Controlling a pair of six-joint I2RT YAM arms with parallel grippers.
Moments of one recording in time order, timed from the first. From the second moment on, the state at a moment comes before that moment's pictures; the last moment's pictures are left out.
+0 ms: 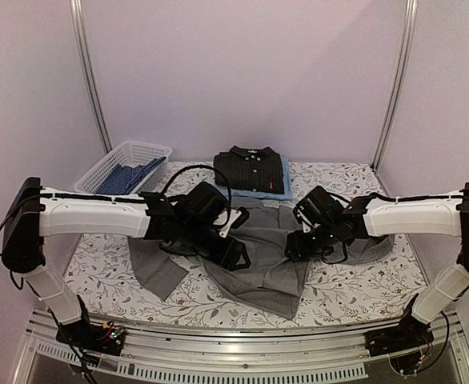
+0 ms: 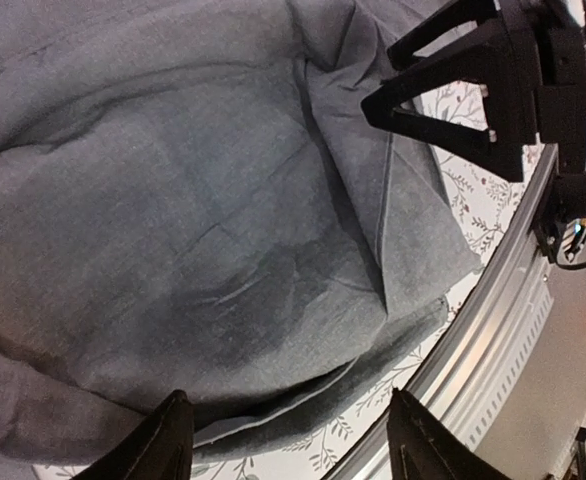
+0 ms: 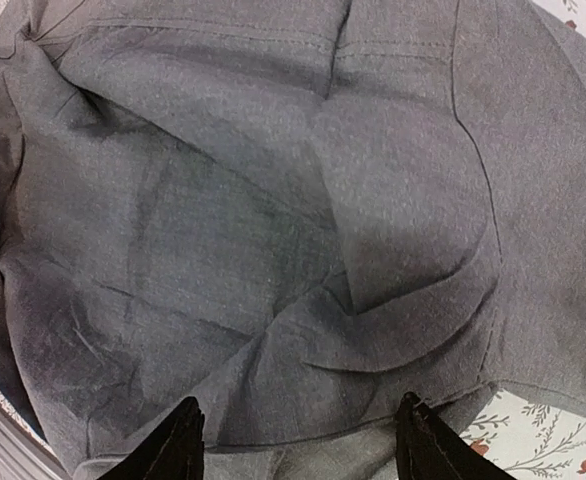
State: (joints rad) left arm -1.00 1.66 1.15 -0.41 0.20 -0.46; right arm 0.82 1.59 0.99 -0.48 0.06 0.58
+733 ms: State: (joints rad) left arm -1.03 1.70 1.18 -0.48 0.18 -0.37; right arm 0.82 1.55 0.84 -0.25 -0.04 0.77
